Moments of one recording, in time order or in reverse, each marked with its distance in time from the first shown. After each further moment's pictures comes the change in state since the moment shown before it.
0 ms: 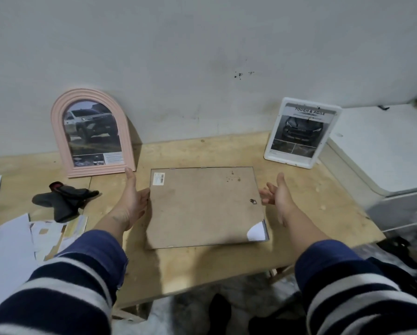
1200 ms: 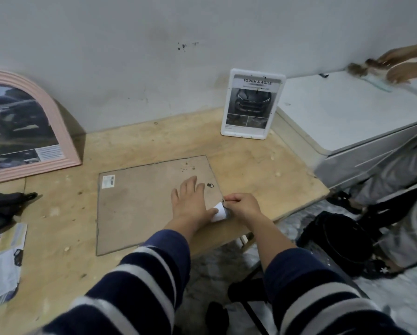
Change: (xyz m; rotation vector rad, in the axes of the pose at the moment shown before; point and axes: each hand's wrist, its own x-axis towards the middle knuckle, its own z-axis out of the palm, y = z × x) left_hand 0.004 -0.063 0.195 1.366 0.028 0.622; right_hand -0.035 0.073 -0.030 -0.464 0.069 -0.084
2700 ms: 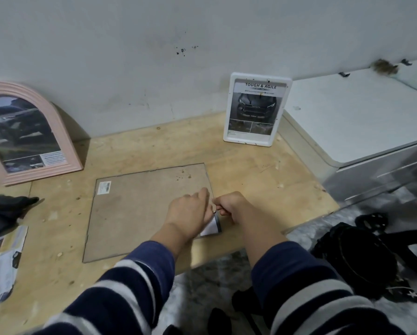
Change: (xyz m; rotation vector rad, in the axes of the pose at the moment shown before) left_hand 0.011 0.022 -0.008 0.202 0.145 0.131; right_hand 0.039 -0.040 -0.004 0.068 -0.228 0.269
